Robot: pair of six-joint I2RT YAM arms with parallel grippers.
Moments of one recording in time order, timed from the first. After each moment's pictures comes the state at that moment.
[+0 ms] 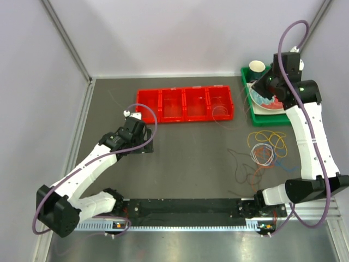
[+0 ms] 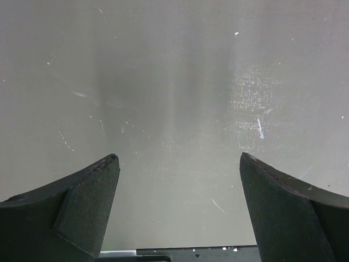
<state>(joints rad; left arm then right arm) -0.53 1.10 0.88 -0.77 -0.25 -0.50 0.17 1.40 1.79 -1.02 0.18 0.80</state>
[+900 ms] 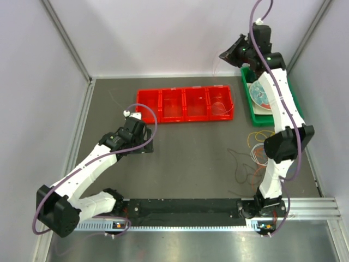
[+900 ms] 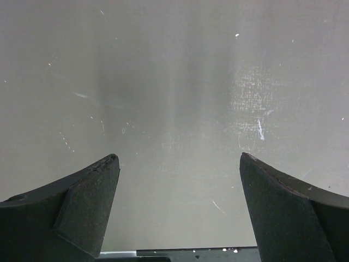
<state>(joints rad) -0.53 1.10 0.88 -0.76 -0.25 -0.50 0.22 1.90 2.23 -0.73 -0.16 0.80</state>
